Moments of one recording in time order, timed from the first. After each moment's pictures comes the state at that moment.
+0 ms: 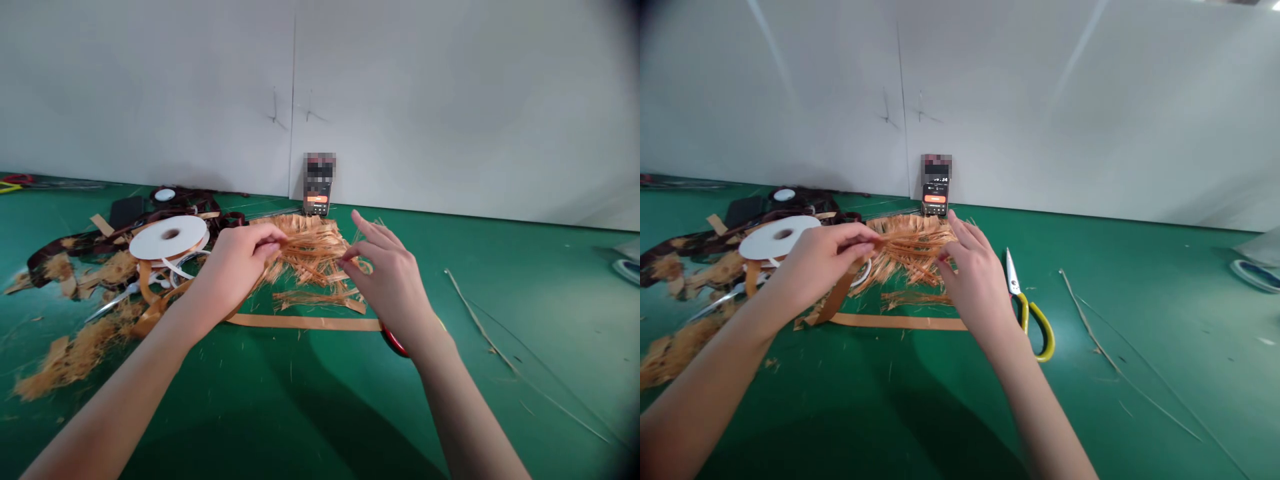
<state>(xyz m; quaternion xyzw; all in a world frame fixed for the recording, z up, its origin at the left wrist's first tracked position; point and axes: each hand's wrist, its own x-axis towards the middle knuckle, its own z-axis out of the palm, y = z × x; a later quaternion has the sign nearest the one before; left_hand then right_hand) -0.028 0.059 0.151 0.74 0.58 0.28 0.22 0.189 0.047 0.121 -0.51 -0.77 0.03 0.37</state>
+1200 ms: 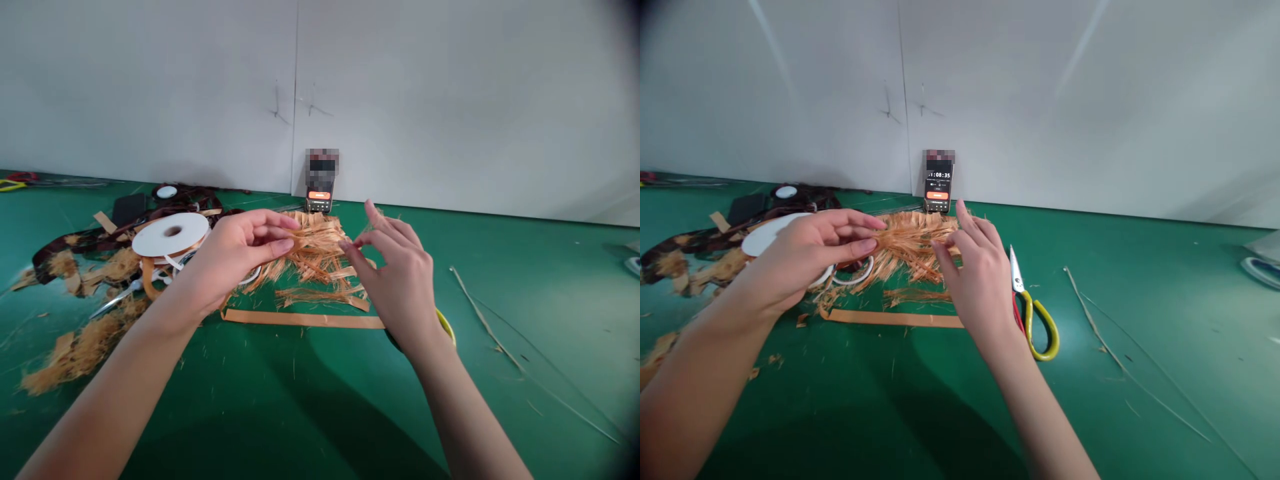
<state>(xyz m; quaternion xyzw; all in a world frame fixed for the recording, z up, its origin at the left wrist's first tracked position) -0.030 0.058 0.155 0.62 0.49 0.41 0.46 0.180 0.039 0.127 -0.54 -0.73 -0.01 0.42</state>
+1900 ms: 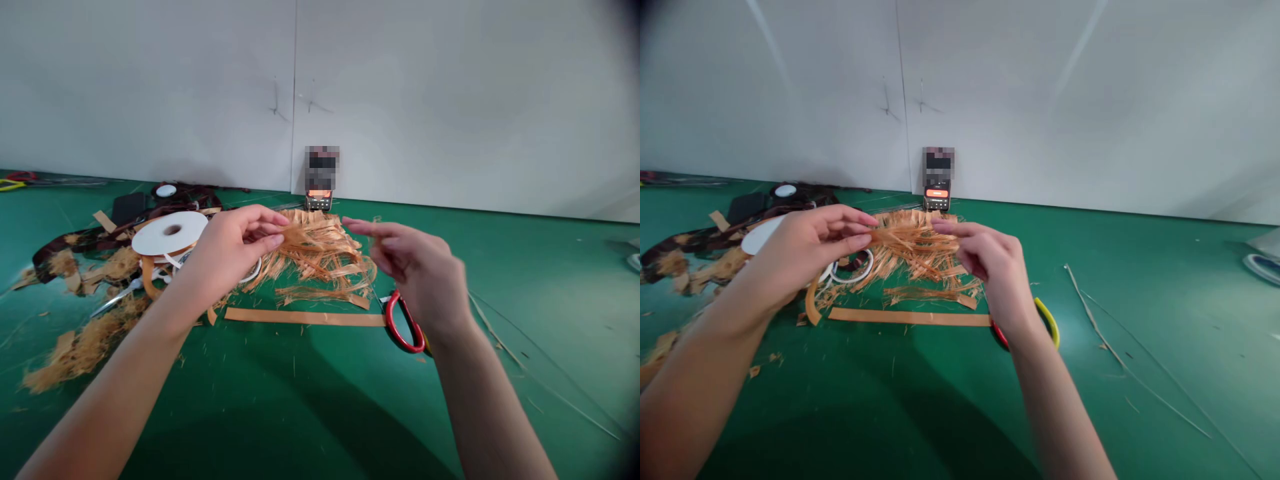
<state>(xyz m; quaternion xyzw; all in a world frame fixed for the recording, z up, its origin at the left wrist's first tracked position) -0.034 0.060 0.155 0.68 0.55 0.36 0.31 0.191 0.036 0.145 -0.50 -0.57 0.38 0.52</state>
